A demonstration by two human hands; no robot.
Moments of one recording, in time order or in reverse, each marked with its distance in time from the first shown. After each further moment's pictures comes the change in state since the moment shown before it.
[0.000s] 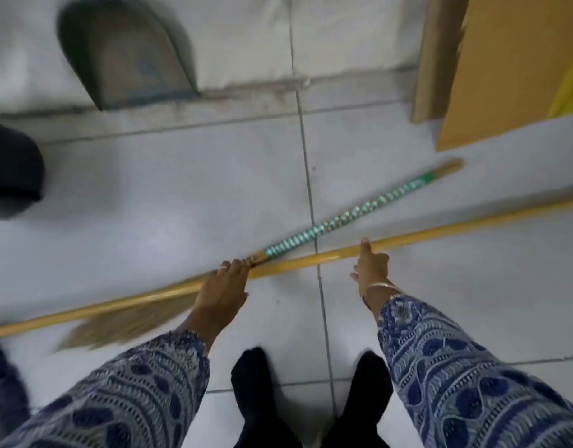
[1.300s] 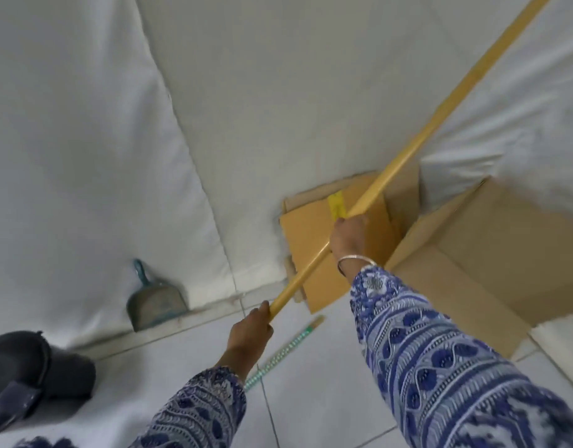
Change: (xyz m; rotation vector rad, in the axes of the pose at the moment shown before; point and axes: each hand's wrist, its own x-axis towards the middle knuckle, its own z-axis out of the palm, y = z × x) left_hand -0.276 0.187 -0.470 -0.298 0.297 0.097; right_hand -0.521 -0.351 -0.368 0.193 0.208 -0.733
